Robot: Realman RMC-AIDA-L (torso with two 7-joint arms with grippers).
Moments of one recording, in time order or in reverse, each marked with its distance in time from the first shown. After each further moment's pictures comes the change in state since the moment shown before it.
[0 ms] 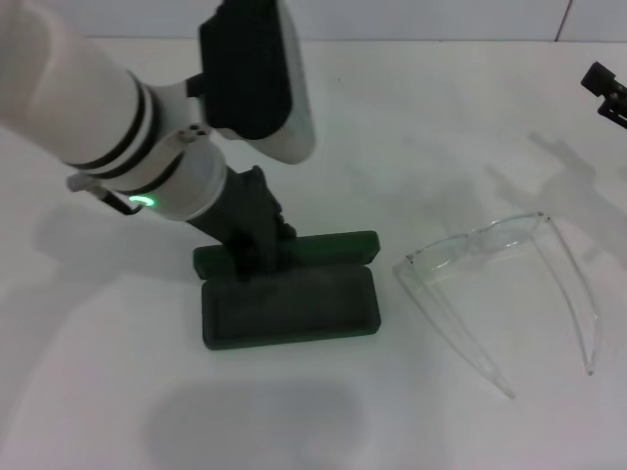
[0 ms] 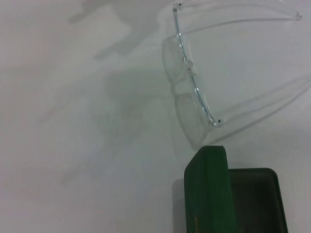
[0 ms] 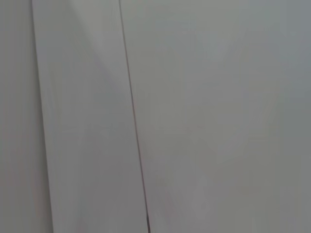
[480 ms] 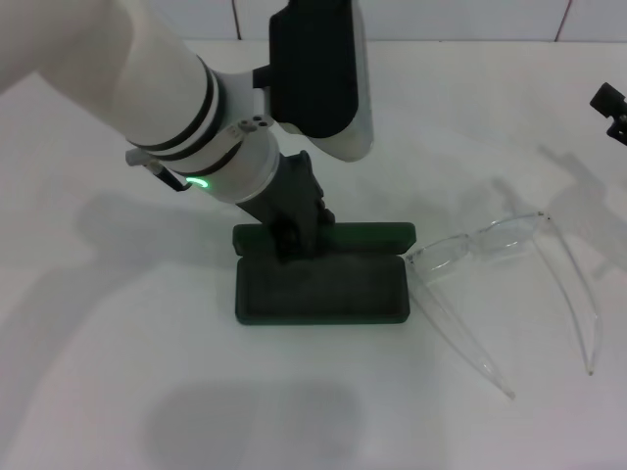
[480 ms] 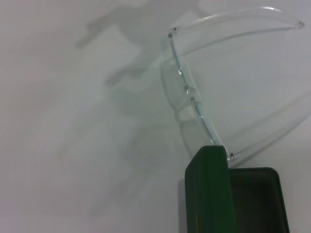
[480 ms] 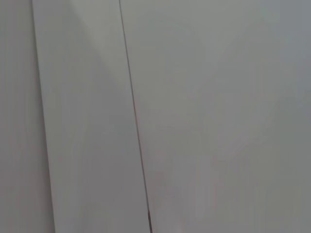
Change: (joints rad) left arm -0.113 -0.003 0.070 -0.112 -0.010 -0.094 0.021; right arm -0.041 0.007 0.003 0.007 -0.001 -0.036 -0.024
